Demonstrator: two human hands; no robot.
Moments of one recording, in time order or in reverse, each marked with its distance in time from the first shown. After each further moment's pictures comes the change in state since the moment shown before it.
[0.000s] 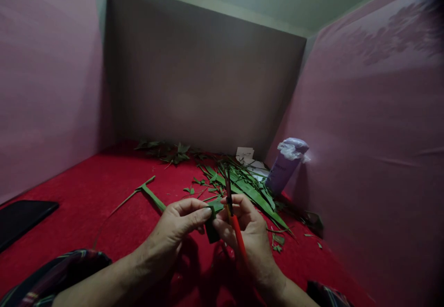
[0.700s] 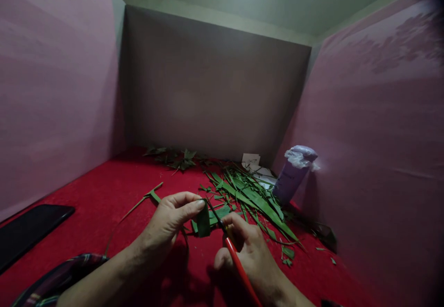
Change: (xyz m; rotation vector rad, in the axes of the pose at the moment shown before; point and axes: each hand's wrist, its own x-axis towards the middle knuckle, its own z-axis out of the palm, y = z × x) left_hand 0.008 0.024 -0.018 0.025 0.069 0.084; right_hand 0.000 0.003 -0.011 -0.577 -0.278 -0.071
